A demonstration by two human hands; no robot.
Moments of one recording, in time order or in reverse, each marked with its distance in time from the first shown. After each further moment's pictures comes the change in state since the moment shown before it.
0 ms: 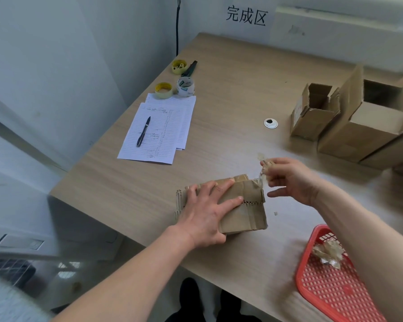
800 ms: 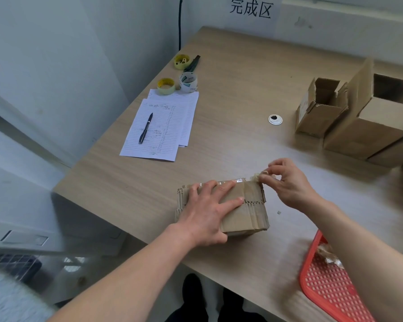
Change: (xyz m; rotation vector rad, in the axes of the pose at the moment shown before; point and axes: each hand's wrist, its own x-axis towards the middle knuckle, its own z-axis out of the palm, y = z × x) left_hand 0.001 -0.004 0.003 -0.005 -0.009 0.011; right_hand 0.022 0.040 0.007 -0.674 0.258 -0.394
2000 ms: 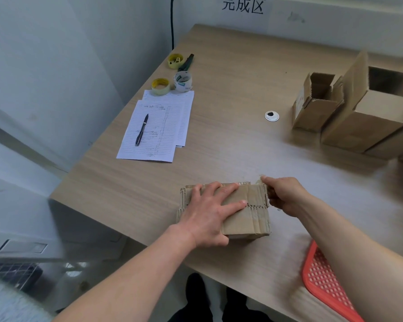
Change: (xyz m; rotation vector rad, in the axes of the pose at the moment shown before) left_hand 0.002 -0.002 -0.001 -0.009 -0.032 0.080; right_hand 0.004 0.013 0.027 0.713 -0.022 0.714
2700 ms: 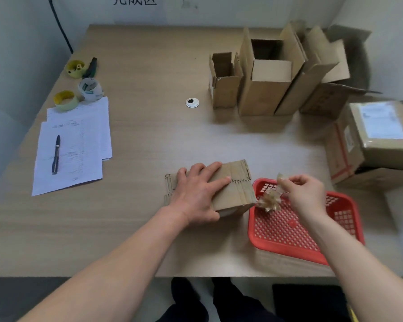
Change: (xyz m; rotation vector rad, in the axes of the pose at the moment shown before) left_hand 0.077 0.079 -0.009 0.013 -0.016 0.213; right_hand -0.067 0.107 -0.144 0.060 0.723 -0.277
